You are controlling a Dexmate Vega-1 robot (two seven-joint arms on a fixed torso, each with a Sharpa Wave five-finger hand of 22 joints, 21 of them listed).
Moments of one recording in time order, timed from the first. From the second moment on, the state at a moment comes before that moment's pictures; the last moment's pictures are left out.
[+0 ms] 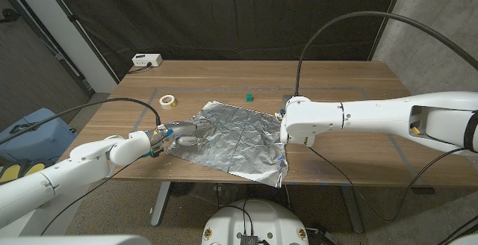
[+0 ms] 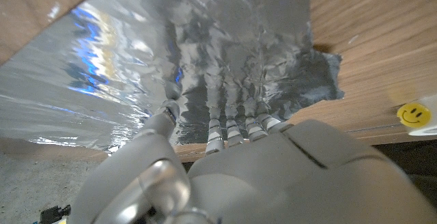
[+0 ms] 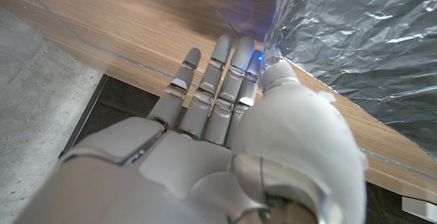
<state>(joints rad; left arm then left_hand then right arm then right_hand) 1.06 1.15 0.51 -1.75 0.39 -0.21 -0.07 0.44 0.18 0.63 -0.13 0.22 0.11 -0.06 0.18 0.17 0.00 -0.05 0.20 0.19 -0.08 -0.02 0.18 0.17 -0.01 -0.04 0.20 0.17 0.03 -0.63 -1.64 -1.94 0.92 -1.40 -1.12 1.14 0.10 0.17 -0.17 0.24 0.95 -0.01 0.30 0.27 0.97 -0.09 0.63 0.40 0.86 -0.11 0.42 0.33 0.60 0.04 0.24 0.17</state>
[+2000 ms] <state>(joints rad) 1.05 1.14 0.52 -1.74 0.38 -0.22 -0.08 0.47 0.18 0.62 -0.14 0.22 0.12 -0.07 0.18 0.17 0.01 -0.05 0.20 0.19 -0.07 -0.03 0.18 0.17 -0.01 -0.04 0.19 0.17 0.18 -0.62 -1.72 -2.03 0.96 -1.40 -1.12 1.20 0.11 0.18 -0.17 0.22 0.99 -0.01 0.30 0.27 0.99 -0.10 0.65 0.40 0.89 -0.12 0.43 0.35 0.62 0.04 0.23 0.17</state>
